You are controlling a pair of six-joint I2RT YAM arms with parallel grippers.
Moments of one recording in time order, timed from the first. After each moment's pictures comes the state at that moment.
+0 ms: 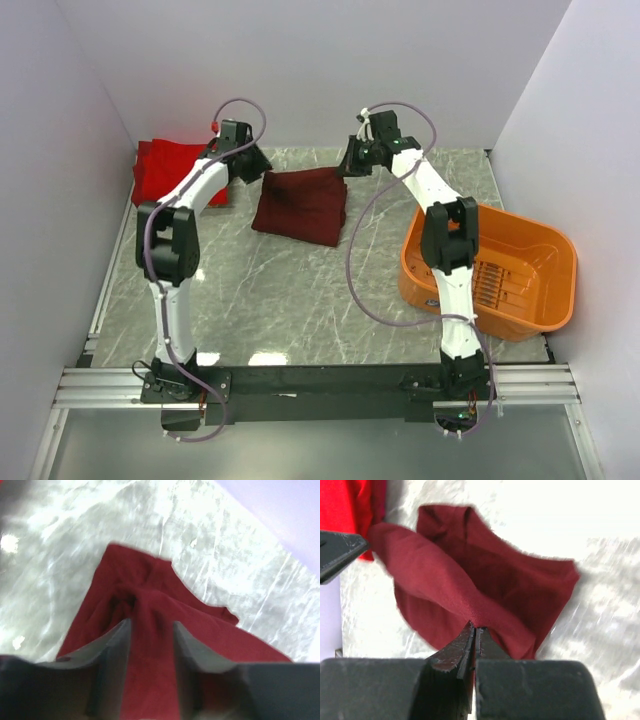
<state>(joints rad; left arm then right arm) -0.22 2.09 1.79 -0.42 0.02 -0.80 0.29 2.30 2.12 -0.58 -0.45 0.41</state>
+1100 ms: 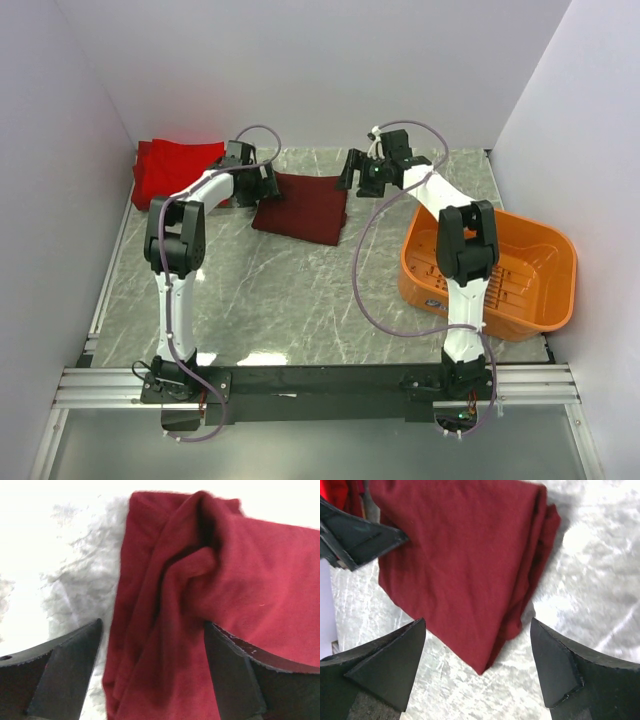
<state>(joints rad) -0.20 2.23 1.73 -0.39 0.16 -0.47 0.25 2.14 1.76 -0.41 -0.48 0.42</state>
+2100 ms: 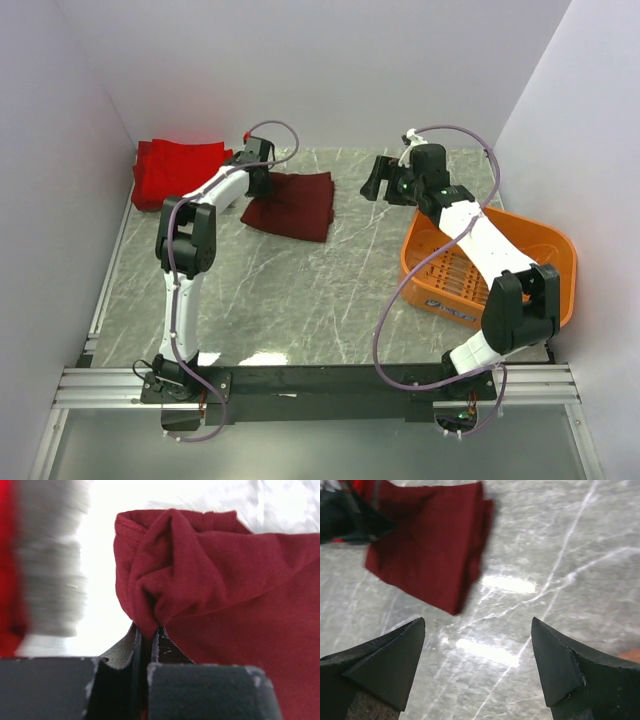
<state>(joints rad) -0.29 2.27 1.85 -0.48 -0.22 -0.34 0.25 1.54 1.26 -0.29 -0.22 0.38</state>
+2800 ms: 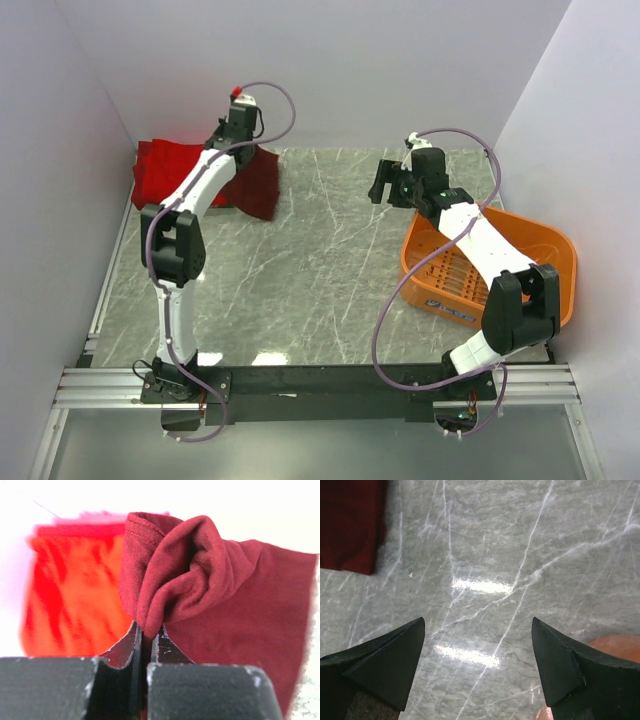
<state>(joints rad) -0.27 2.15 1.97 -0.44 -0.59 0.04 0.25 1.53 1.23 -0.29 -0.09 0.33</state>
